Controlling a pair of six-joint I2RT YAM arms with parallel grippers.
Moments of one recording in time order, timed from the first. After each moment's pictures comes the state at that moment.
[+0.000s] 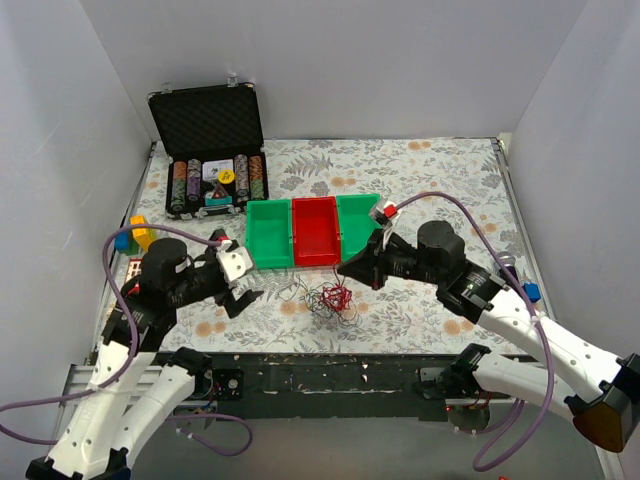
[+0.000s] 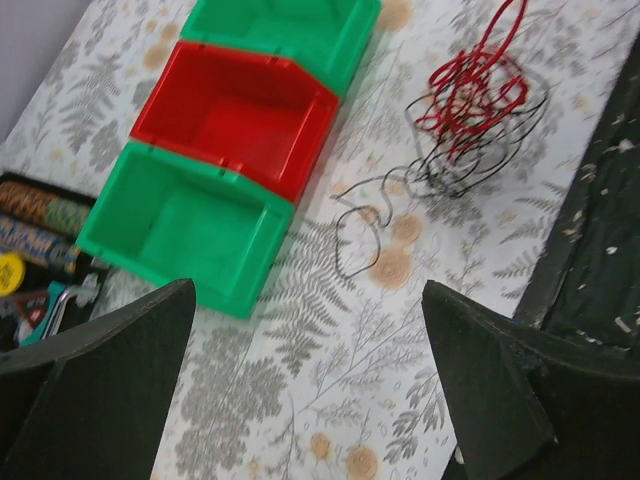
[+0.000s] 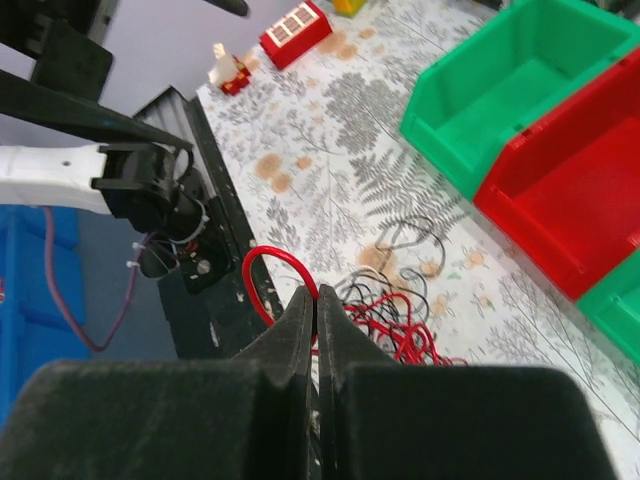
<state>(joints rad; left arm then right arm) -0.38 0.58 0.86 -0.76 0.48 0.57 0.80 0.90 0.77 -0.11 -0.44 0.32</state>
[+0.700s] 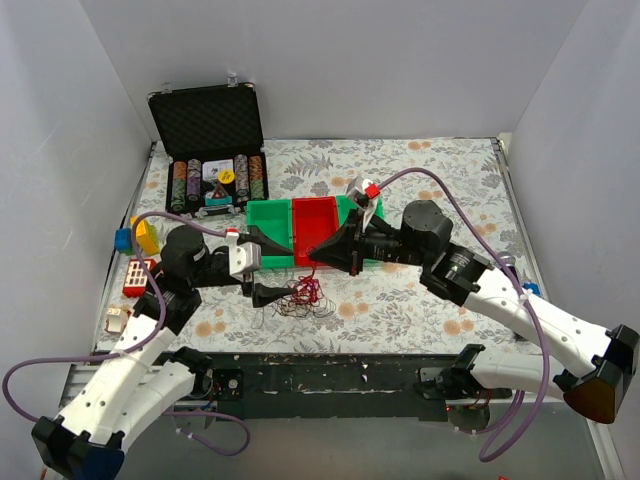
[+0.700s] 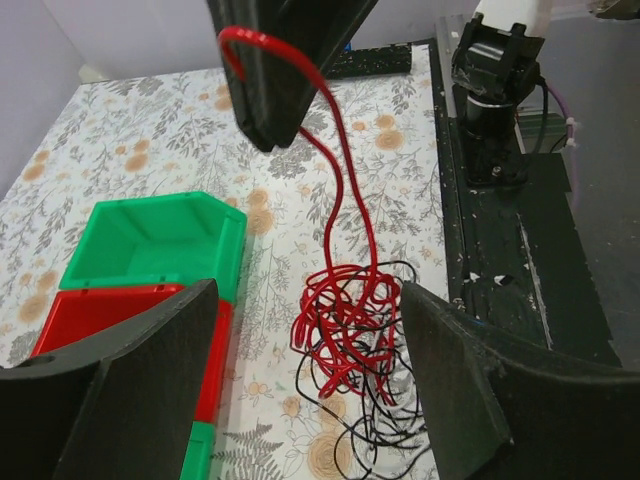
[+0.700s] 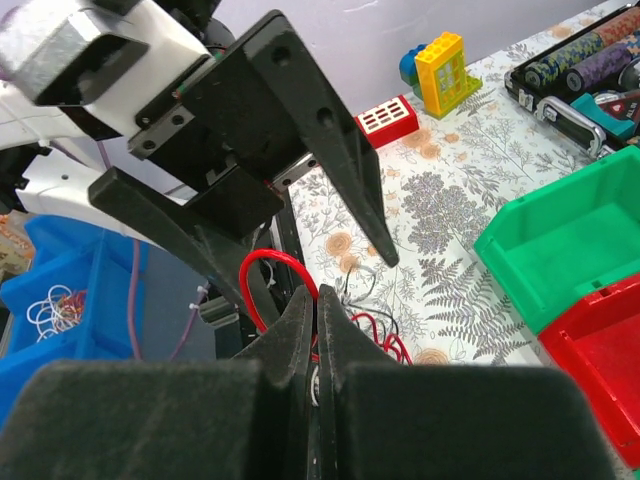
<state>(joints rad) -0.44 0.73 0.72 -0.15 0.99 0.33 0.92 1.06 1.00 0.02 -0.50 0.35</state>
